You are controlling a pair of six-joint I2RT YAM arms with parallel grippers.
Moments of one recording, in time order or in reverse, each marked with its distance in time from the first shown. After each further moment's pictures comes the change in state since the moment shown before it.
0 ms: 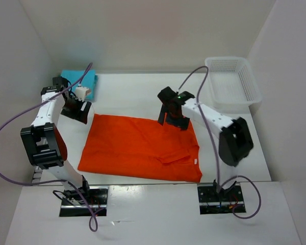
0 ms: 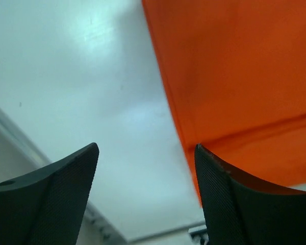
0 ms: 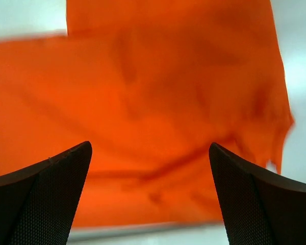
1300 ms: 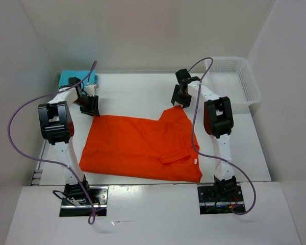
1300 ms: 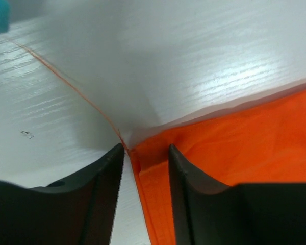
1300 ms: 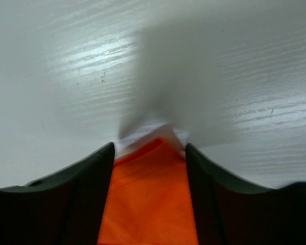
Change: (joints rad) left arm -0.053 0.441 0.191 0.289 0.212 -0.281; right arm -0.354 0.665 0.520 0.254 -0.167 -0.407
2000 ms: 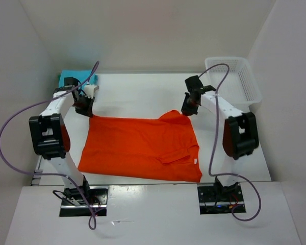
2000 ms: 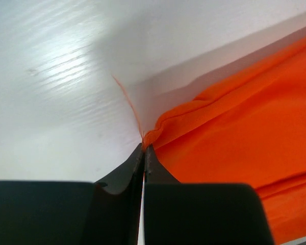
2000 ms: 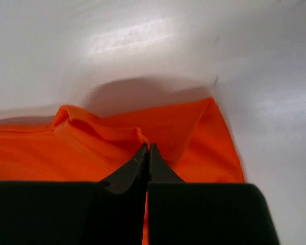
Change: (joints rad) left arm -0.018 -0.235 -0.177 -0.015 -0.056 0.124; right arm 0.006 -0.425 -0.453 0.030 -0.058 0.037
